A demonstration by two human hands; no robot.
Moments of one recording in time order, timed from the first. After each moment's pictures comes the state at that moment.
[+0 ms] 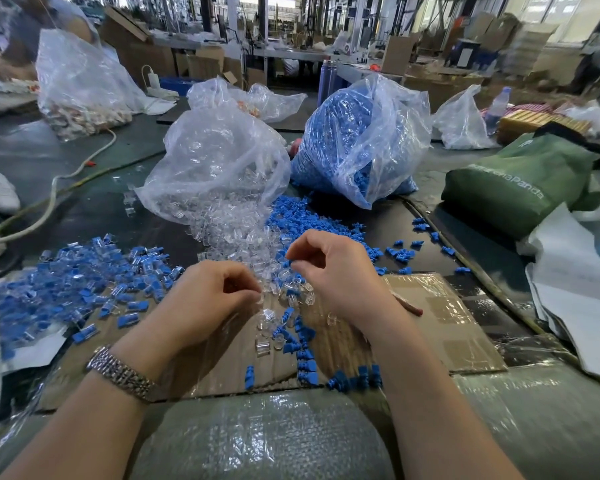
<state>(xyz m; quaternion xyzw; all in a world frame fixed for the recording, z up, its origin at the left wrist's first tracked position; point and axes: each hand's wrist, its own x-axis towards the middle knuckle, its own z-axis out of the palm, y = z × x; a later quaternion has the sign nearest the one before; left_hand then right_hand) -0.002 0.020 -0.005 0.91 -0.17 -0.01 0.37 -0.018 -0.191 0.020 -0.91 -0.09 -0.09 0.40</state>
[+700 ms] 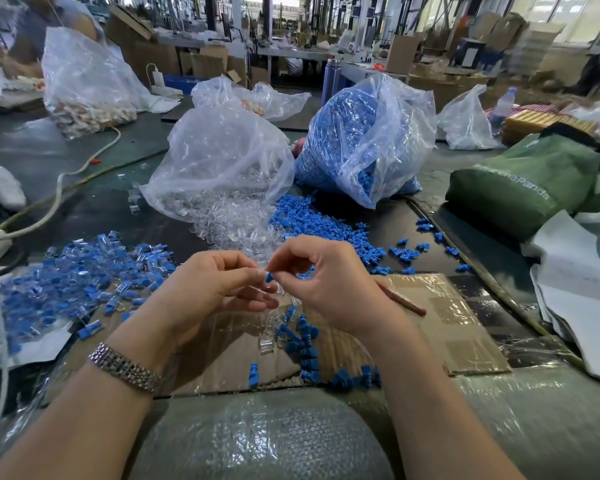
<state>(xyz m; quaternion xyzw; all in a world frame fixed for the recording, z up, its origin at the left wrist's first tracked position) -0.008 0.017 0.010 0.68 -0.06 -0.19 0.70 -0.025 -0.180 0.018 -0.87 -0.23 -0.11 0.43</state>
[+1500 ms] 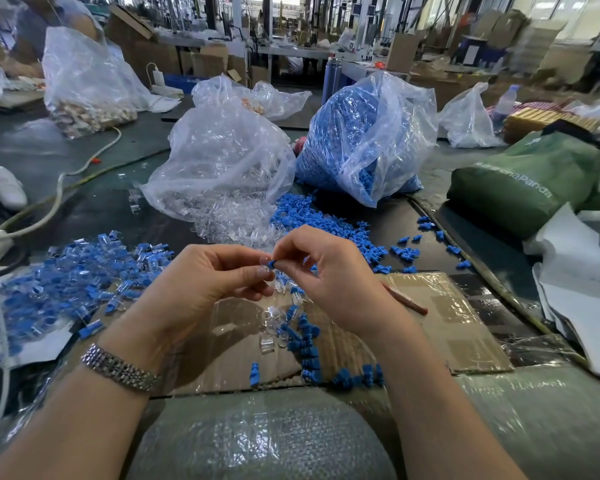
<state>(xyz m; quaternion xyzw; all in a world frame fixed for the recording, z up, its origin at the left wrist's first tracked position) -0.008 0.024 0.011 0.68 -0.14 -0.13 0.70 -0.027 -0.181 0.023 -0.87 -0.24 -0.13 0.41</state>
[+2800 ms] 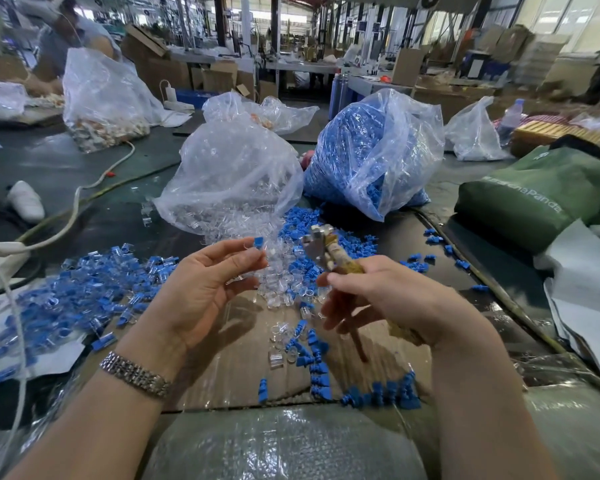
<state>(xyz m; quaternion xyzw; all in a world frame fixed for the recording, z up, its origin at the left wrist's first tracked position) 0.011 0.029 0.000 0.51 -0.05 -0.10 0.85 -0.035 -0.220 0.055 -0.82 -0.02 0.20 0.54</state>
